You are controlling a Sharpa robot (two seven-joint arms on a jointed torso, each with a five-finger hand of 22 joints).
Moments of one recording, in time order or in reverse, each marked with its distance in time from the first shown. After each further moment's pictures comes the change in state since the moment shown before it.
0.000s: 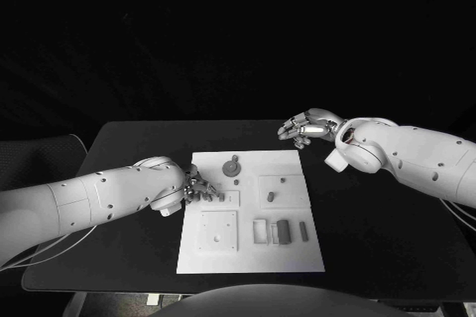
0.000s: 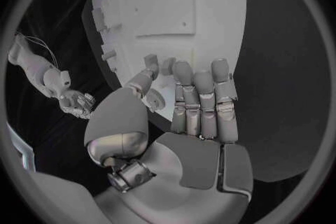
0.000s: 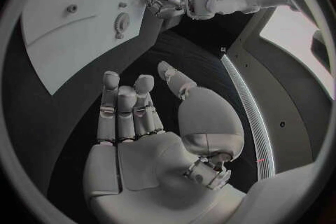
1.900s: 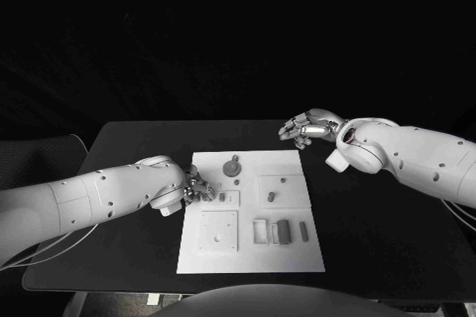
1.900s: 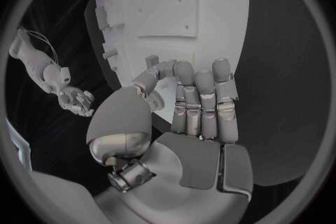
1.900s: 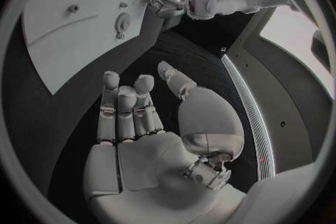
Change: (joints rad) left arm 0.002 0.000 0.001 -0.007 0.042 0.018 -0.003; left_hand 0.080 0.105 0.094 -0.125 0.250 0.015 0.000 -0.013 0.014 0.007 0.000 0.012 0.002 0.004 -0.003 0.005 0.002 -0.006 0.004 -0.003 0.012 0.000; right arm -0.001 0.000 0.000 -0.003 0.000 0.002 -0.001; right_hand 0.000 0.000 0.000 0.000 0.000 0.000 0.000 0.000 0.000 0.000 0.000 0.000 -0.001 0.000 0.000 0.000 -0.001 0.000 0.000 0.000 0.000 0.000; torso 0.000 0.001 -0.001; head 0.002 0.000
